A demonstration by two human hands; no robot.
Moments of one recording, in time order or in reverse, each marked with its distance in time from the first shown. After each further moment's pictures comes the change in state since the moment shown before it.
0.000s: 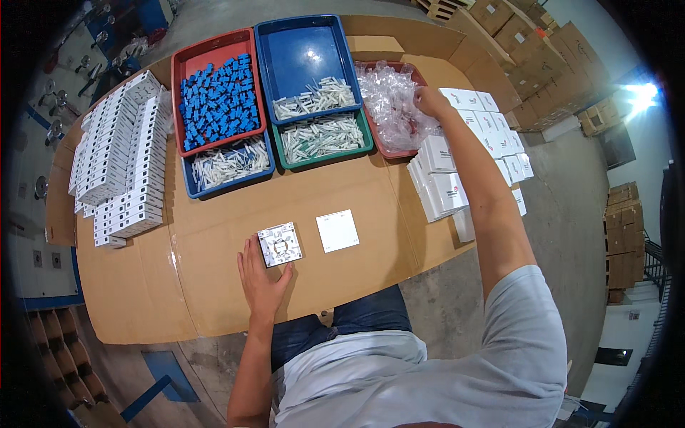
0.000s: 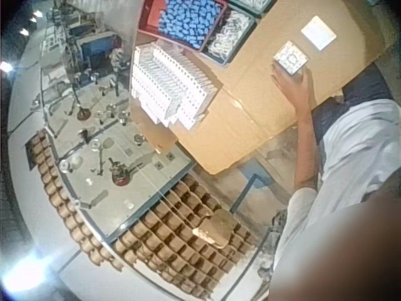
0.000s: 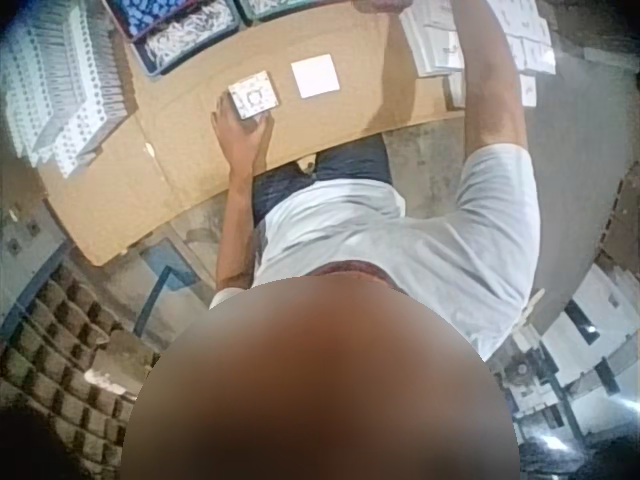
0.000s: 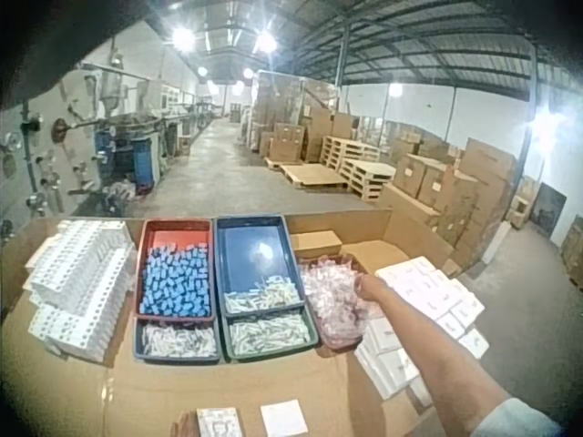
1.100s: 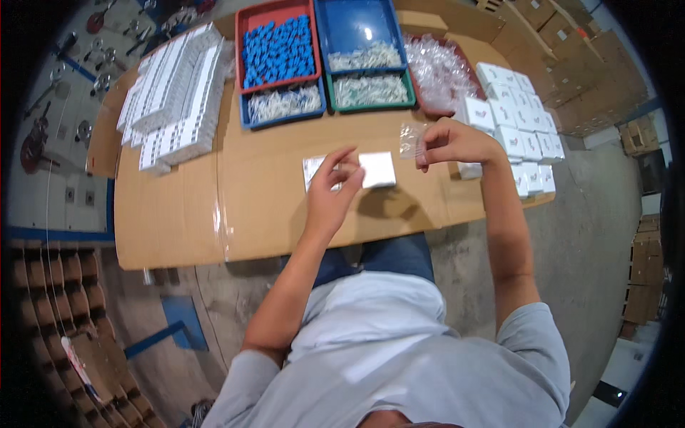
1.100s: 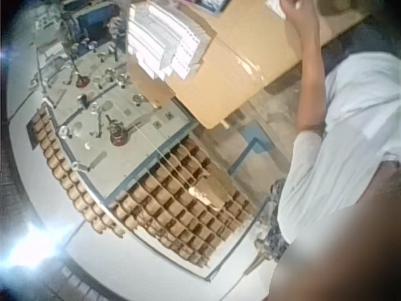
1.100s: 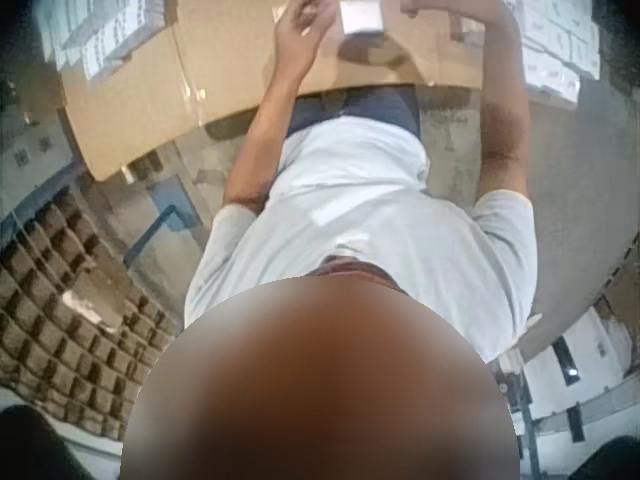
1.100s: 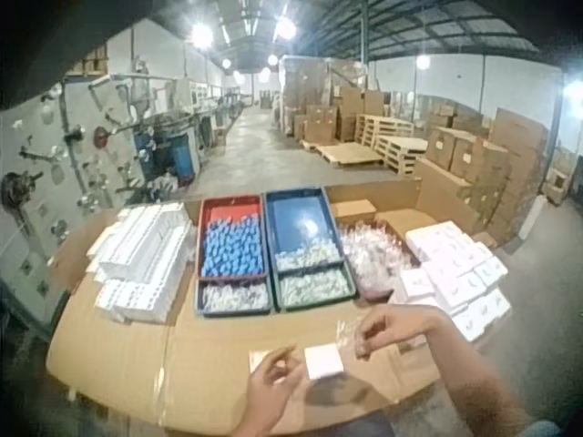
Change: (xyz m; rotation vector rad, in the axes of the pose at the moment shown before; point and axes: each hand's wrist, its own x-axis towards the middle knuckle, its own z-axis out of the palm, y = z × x) left_hand 0.021 0.114 -0.043 -1.051 -0.094 -0.121; right_hand -0.272 -0.204 -0.107 0.952 -0.717 -0.516
